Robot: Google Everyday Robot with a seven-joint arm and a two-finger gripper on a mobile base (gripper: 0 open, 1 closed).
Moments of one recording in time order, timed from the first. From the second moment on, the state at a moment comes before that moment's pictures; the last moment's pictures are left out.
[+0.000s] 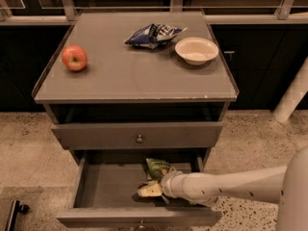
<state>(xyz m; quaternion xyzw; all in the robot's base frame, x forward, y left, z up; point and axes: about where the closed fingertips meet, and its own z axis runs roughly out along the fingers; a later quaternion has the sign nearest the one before) 0.529 -0.032 0.404 -0.26 0.88 0.20 0.34</state>
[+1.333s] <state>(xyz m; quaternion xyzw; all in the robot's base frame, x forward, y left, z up) 0.528 -0.031 0.402 -0.26 0.88 0.20 0.34</state>
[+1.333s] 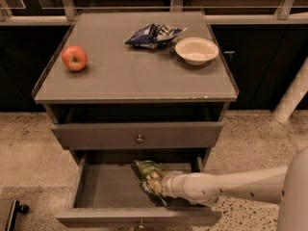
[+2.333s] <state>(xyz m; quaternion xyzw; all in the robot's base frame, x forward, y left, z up) 0.551 -0.052 0.471 -0.28 0.85 0.25 0.38</state>
